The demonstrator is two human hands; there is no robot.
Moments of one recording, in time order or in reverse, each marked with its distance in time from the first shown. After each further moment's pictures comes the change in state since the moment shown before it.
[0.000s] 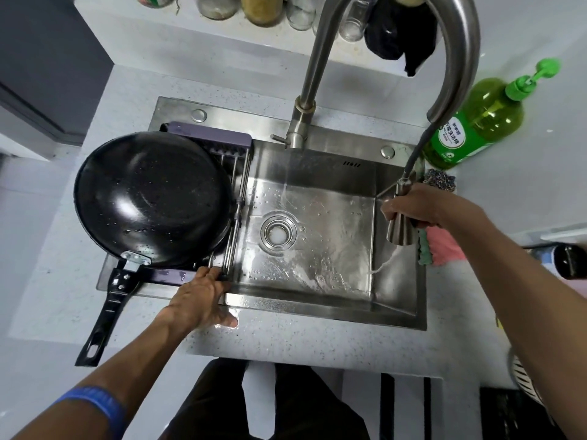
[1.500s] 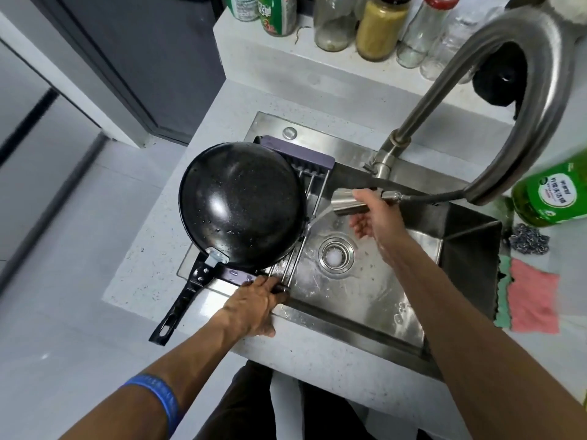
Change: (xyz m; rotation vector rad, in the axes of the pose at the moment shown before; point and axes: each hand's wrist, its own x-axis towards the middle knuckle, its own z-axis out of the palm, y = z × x) left_hand -0.023 -0.021 -0.012 0.110 -0.001 0.087; right_hand 0.023 -0.159 0.125 0.909 0.077 -0.330
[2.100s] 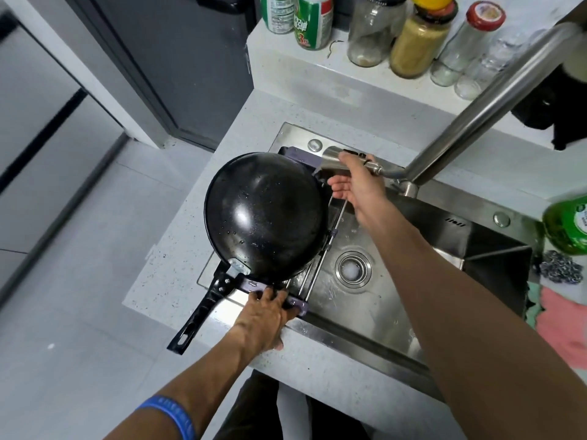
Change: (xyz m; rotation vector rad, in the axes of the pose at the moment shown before) left_hand -0.002 -0.015 0.014 0.164 0.019 -0.042; right_hand 0.066 -0.046 0.090 0.160 -0.011 -0.039
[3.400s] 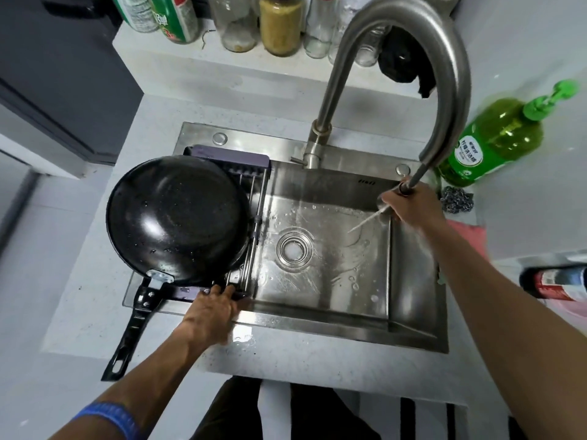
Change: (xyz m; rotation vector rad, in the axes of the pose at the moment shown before) left_hand 0.021 0.027 -0.018 0.187 -0.127 0.002; right_hand -0.057 0.016 -0.273 -0.877 0.376 -0.020
